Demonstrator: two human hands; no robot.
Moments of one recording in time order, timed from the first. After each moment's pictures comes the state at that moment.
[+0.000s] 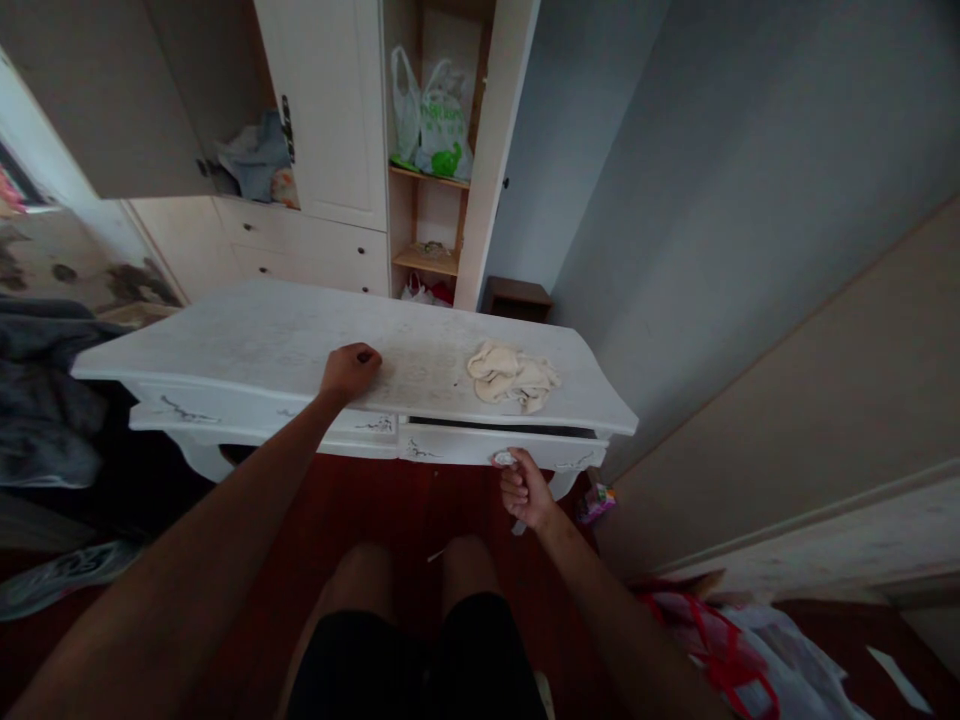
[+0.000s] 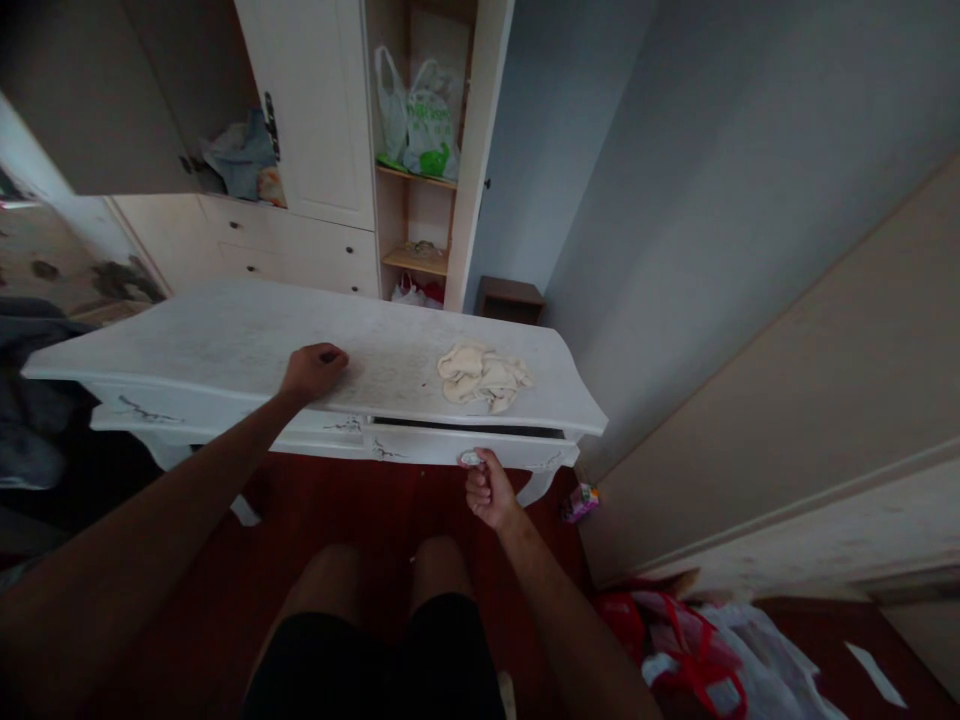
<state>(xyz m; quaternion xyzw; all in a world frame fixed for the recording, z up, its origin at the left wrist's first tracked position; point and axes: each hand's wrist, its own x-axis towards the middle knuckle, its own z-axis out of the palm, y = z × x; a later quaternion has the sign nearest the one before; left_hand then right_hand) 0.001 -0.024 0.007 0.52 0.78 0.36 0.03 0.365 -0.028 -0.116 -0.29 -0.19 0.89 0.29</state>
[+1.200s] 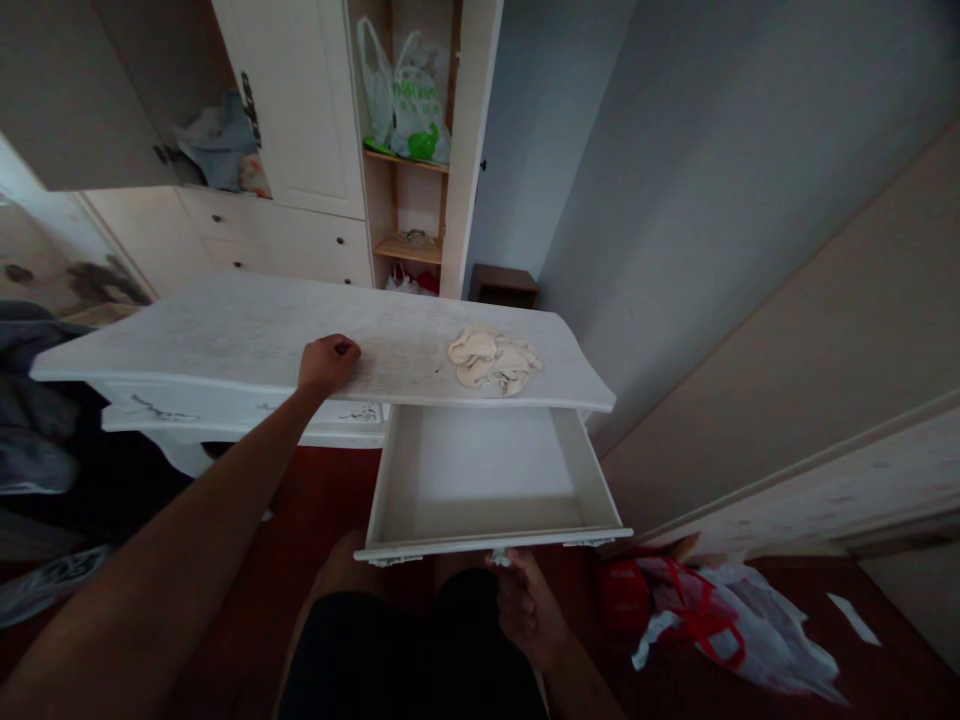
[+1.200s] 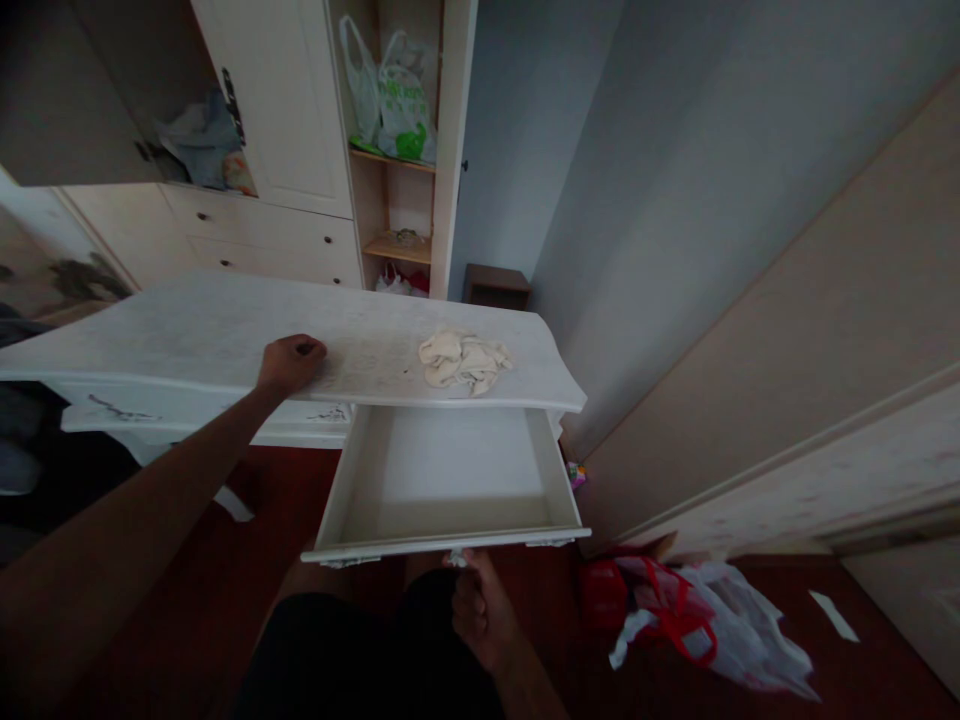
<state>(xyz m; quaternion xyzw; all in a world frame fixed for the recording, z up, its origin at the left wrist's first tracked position) 0.005 -0.026 0.006 0.50 0.79 0.35 0.00 0.412 -0.202 -0.140 -0.36 -0.14 0.87 0.31</state>
